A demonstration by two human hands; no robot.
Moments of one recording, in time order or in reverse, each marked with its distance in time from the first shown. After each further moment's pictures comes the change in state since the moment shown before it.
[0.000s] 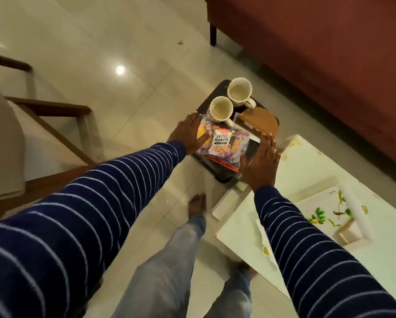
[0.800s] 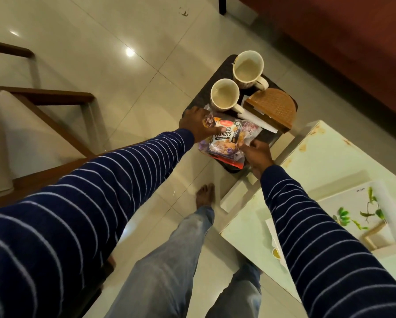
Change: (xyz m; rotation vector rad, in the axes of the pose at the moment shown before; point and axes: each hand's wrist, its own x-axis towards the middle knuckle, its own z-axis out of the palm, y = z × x) left_hand 0.054 -0.005 0.050 -0.028 -0.069 -0.247; right_hand 0.054 0.015 0.059 0.905 -0.410 0.567
